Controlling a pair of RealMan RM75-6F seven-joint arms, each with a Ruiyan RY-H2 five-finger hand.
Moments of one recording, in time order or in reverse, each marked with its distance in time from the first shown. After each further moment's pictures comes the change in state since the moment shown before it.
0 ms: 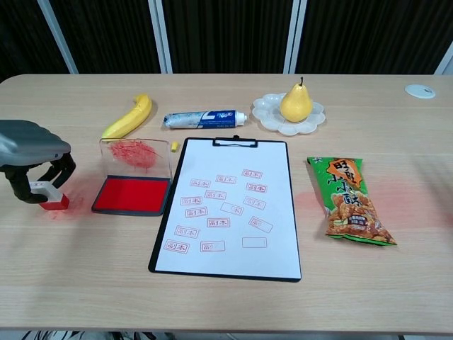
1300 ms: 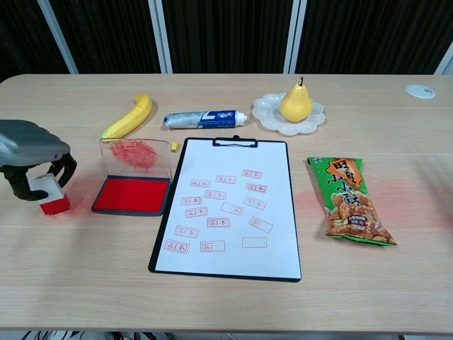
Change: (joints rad) left arm -0.018 0.002 0.006 -0.025 -0.053 0.016 0.055; right arm -0.002 -0.001 -0.001 0.000 -0.006 0.006 0.002
